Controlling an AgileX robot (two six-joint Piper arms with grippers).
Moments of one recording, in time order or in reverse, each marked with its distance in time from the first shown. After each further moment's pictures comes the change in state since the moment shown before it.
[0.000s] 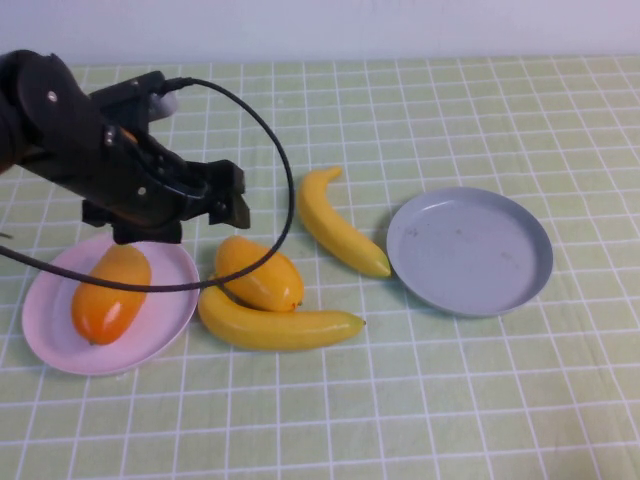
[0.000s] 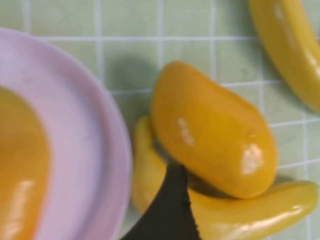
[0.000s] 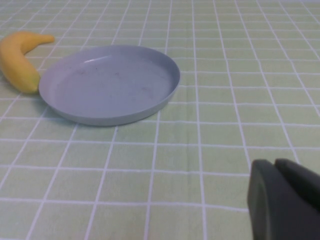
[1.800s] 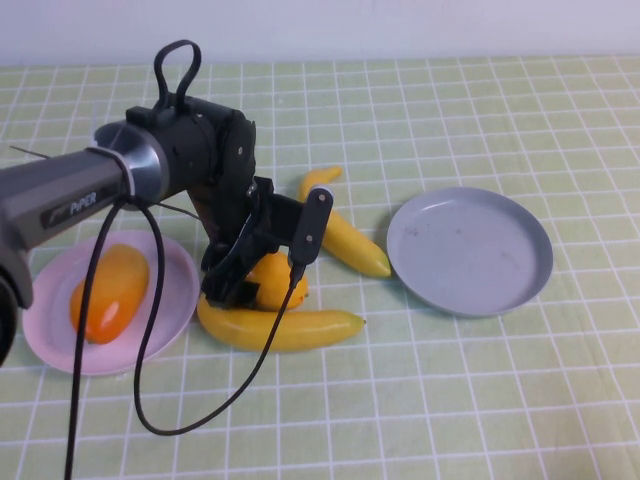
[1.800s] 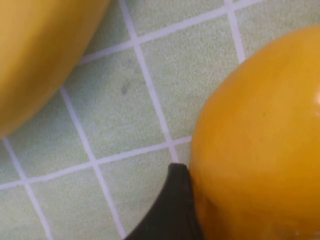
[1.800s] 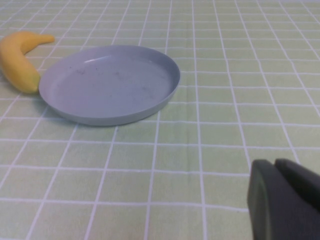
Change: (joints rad) right arm 0.000 0.000 0.000 0.000 0.000 0.000; left arm -0.185 0.401 -0.270 0.342 0.119 1.492
